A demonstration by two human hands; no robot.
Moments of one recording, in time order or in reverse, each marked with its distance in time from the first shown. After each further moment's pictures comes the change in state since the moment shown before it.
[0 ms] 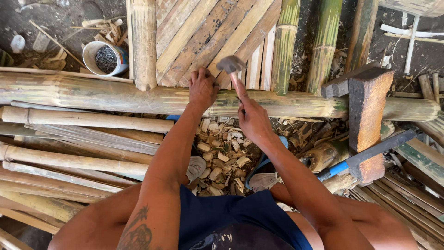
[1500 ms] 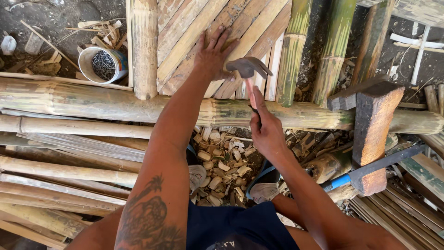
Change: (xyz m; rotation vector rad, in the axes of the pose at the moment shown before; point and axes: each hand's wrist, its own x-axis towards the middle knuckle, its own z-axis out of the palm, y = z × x) left_hand 0.132 0.019 -0.042 0.576 -0.376 0.244; right_hand 0.004 0.003 -0.019 0.239 0.022 0.068
